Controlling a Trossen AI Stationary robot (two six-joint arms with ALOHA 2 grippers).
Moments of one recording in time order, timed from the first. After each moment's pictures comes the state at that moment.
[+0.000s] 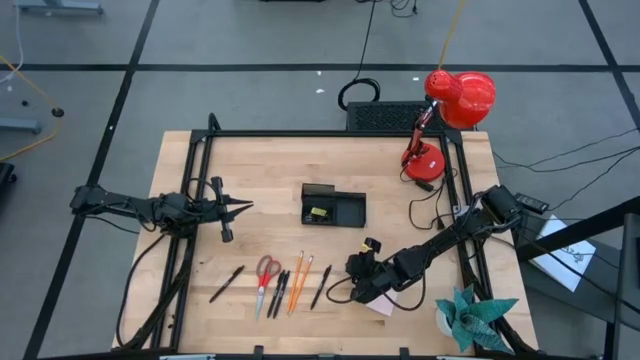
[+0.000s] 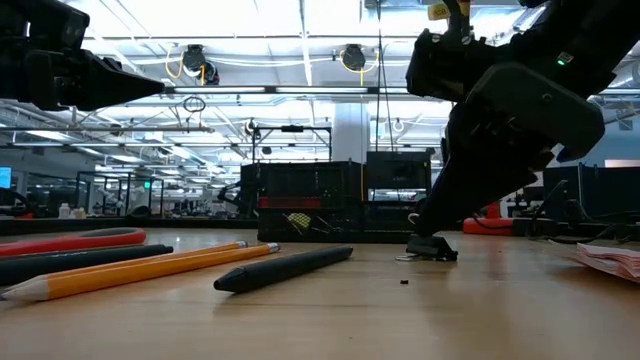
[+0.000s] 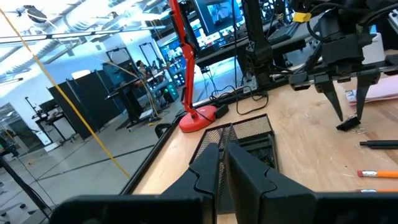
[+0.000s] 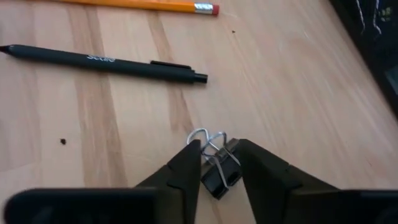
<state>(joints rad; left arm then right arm) -0.17 0.17 0.01 0.19 -0.35 0.42 0.51 1.84 0.96 -0.18 0.49 0.67</state>
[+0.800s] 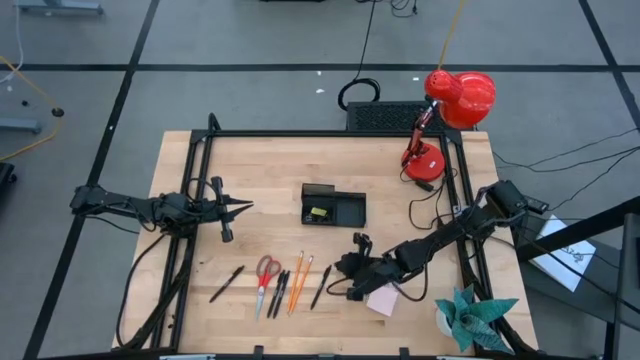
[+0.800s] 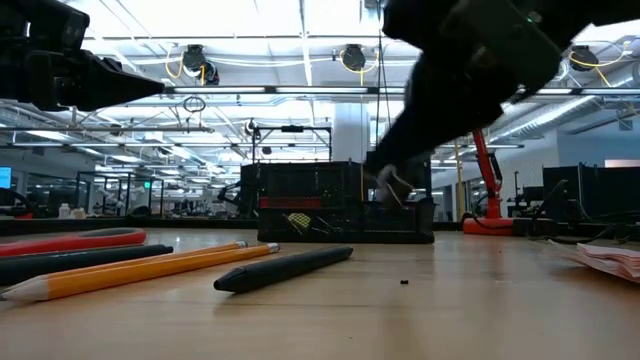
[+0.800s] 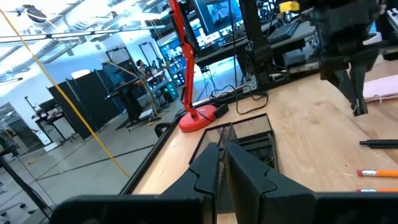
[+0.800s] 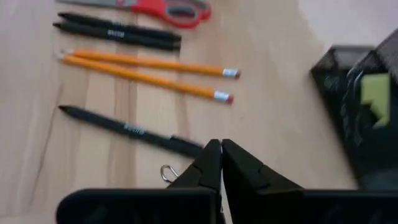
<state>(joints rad) -0.17 0.17 0.01 0.19 -0.35 0.42 0.47 1.77 0.96 0.00 0.50 0.36</state>
